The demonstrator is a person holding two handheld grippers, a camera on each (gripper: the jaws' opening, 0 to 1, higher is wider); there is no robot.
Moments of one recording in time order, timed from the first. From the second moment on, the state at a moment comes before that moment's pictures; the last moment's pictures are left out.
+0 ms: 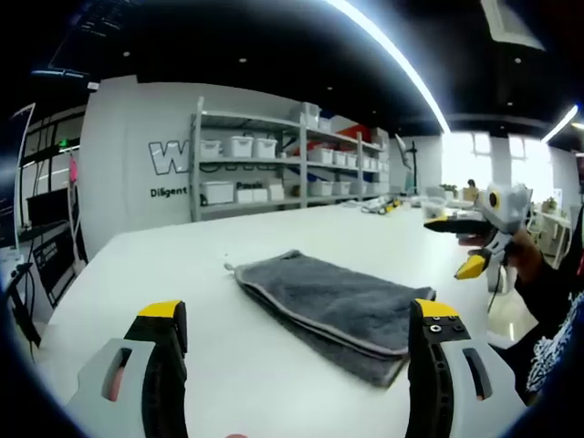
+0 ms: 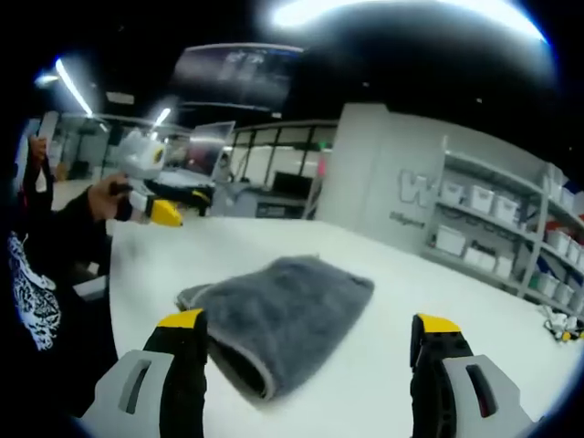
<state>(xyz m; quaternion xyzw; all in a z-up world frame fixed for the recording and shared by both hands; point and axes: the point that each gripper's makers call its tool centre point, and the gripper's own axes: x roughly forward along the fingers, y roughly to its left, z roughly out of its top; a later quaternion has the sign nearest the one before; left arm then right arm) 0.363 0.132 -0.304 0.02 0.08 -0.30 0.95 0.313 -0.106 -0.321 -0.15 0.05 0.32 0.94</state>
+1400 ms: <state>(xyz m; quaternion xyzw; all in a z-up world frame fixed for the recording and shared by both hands) 0.359 0.143 -0.307 0.02 0.07 -0.28 0.96 0.268 -0.030 -0.389 0.07 0.14 0.38 0.91</state>
